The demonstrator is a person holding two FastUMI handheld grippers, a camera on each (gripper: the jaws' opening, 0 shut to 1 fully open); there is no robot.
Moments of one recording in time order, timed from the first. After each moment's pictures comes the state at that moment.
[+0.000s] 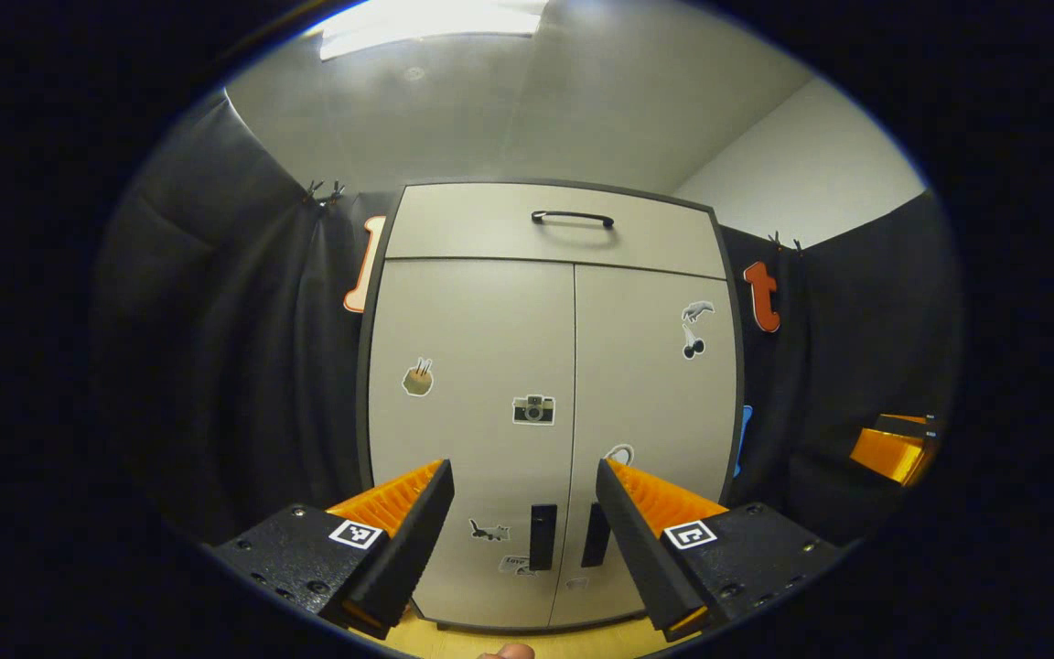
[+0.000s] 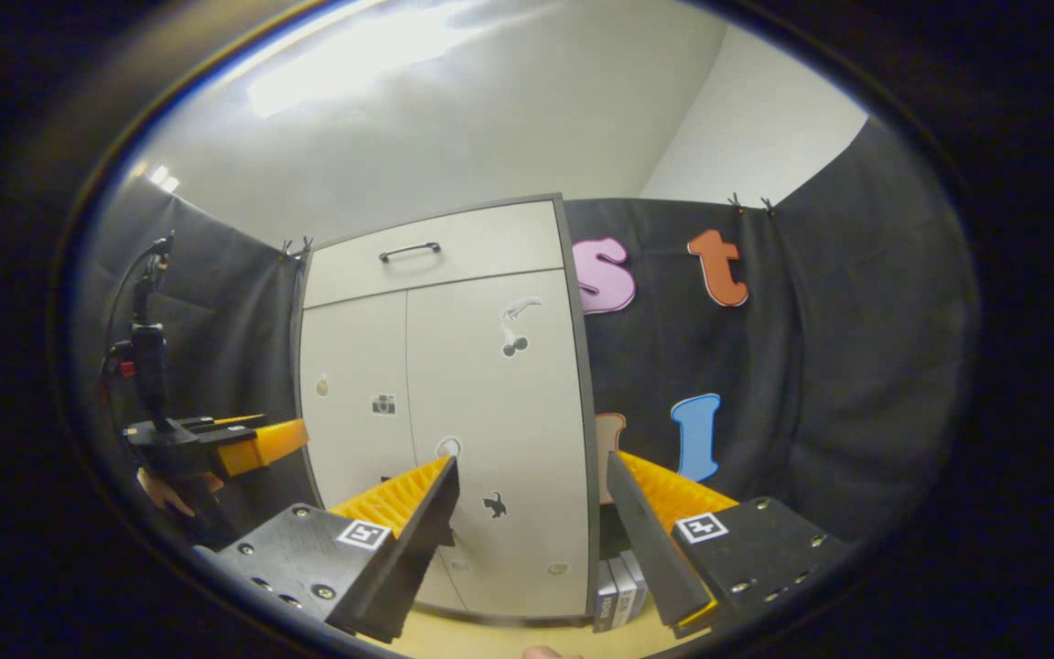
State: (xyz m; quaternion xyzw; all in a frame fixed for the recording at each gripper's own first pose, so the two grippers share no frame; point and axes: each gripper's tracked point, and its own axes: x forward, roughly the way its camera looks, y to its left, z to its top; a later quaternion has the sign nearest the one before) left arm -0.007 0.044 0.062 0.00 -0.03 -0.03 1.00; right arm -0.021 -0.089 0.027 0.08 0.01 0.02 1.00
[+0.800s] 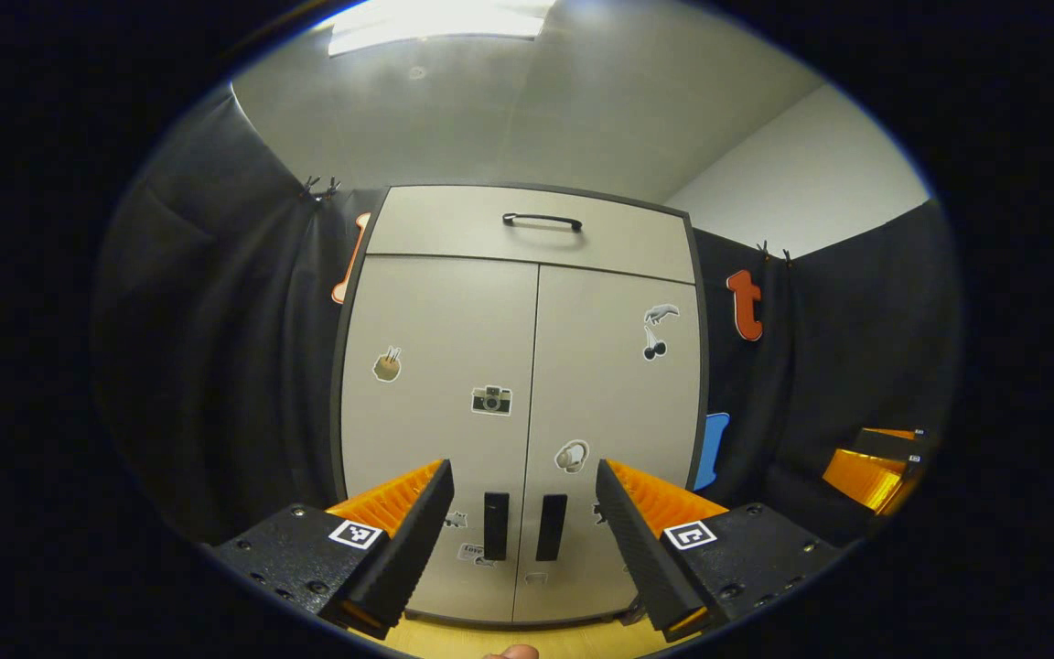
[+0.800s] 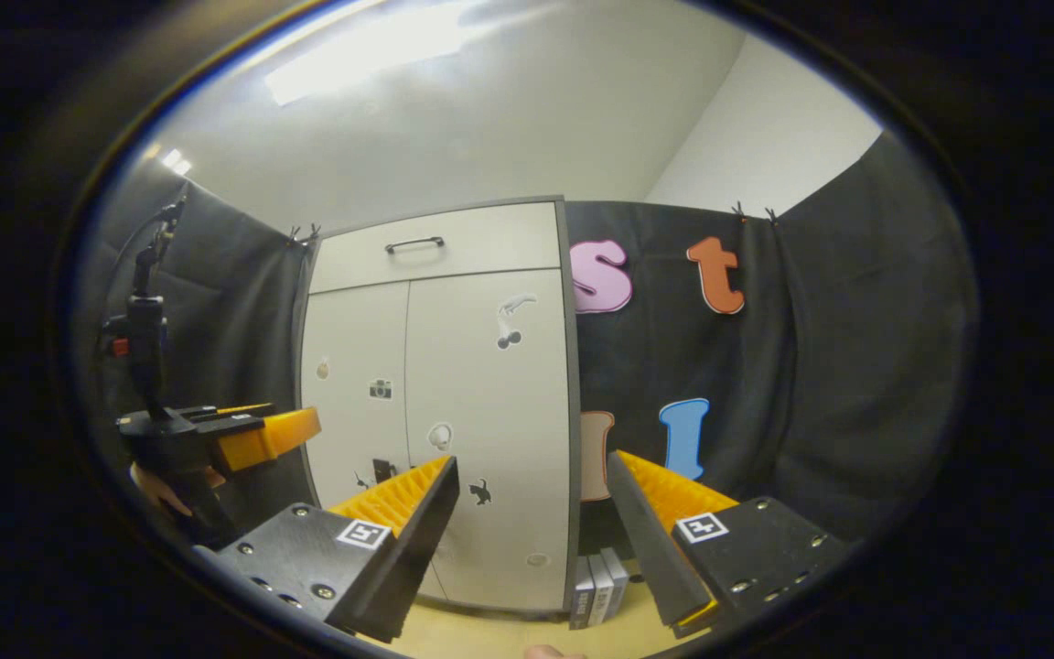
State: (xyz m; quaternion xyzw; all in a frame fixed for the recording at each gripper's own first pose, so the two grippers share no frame) left arm -0.023 -0.002 0.048 -0.02 -0.02 -0.04 1.00; right arm -0.039 -0.109 0.024 0.05 0.02 0.02 1.00
